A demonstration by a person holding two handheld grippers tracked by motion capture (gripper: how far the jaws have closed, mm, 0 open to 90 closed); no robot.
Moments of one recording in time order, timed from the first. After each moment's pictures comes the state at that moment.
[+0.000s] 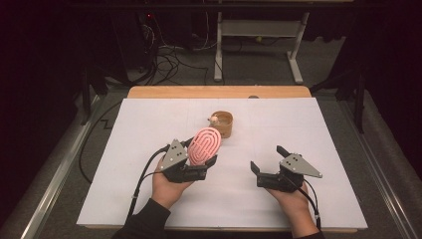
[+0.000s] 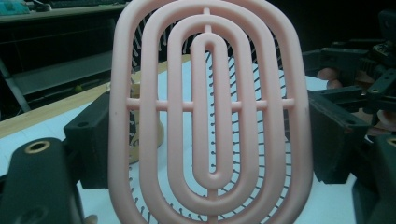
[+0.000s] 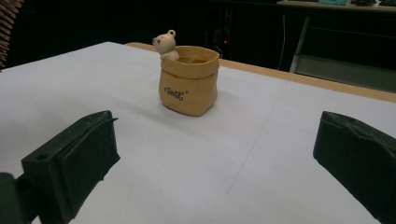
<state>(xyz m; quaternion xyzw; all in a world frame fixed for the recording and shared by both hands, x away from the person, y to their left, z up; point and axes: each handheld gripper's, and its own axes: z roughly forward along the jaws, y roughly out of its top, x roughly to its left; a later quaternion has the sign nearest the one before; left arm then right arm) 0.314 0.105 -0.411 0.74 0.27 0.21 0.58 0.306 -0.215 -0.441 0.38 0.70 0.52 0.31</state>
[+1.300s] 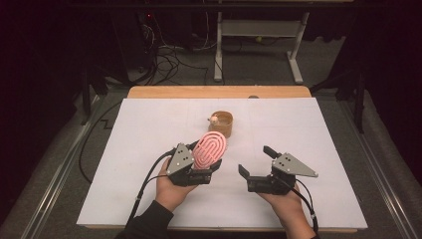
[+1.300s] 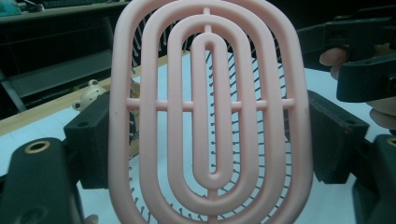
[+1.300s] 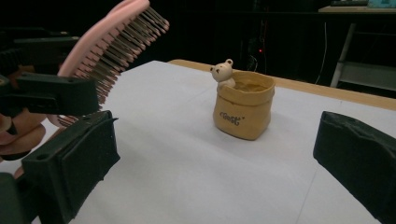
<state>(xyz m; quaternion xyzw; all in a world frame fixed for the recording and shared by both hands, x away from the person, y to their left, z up) 0.309 0.093 -0.417 0.75 0.26 0.21 0.57 0.291 -0.187 -0.417 0.35 0.70 0.57 0.25</state>
